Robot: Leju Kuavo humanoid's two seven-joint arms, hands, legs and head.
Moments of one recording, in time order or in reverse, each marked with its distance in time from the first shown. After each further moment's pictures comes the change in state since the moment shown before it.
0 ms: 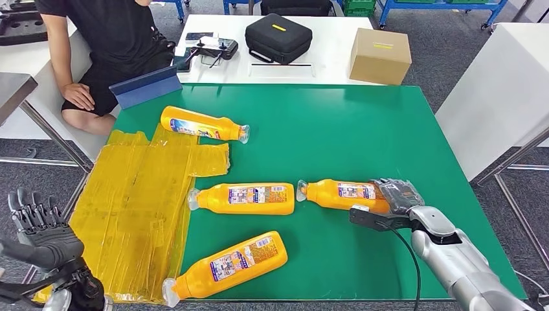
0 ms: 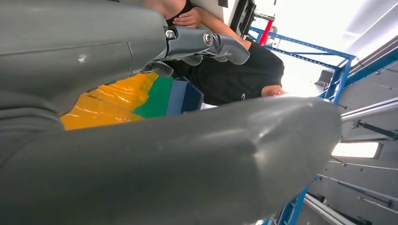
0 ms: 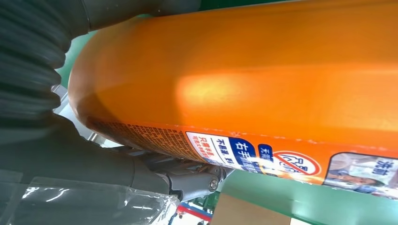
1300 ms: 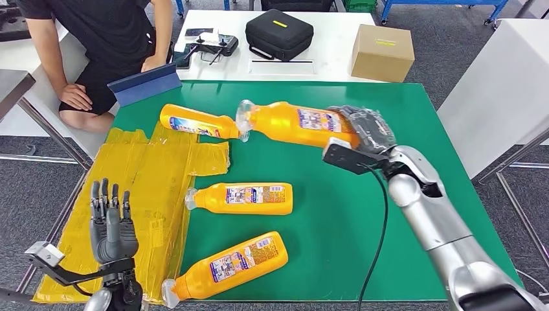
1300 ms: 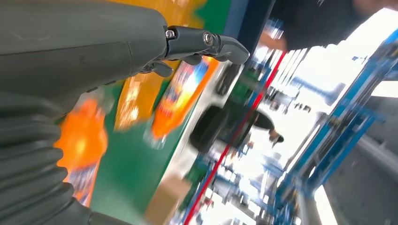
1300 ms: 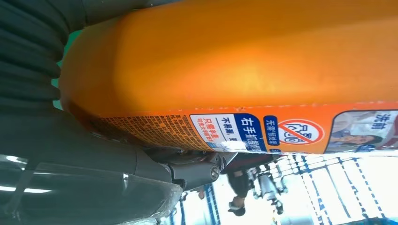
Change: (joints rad) left arm 0.021 -0.053 -0.235 0.038 0.055 -0.121 0.115; right arm -0.156 0.169 -0.099 -0.383 -0.284 0.085 -0.091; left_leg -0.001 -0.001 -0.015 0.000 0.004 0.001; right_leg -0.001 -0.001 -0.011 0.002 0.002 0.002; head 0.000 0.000
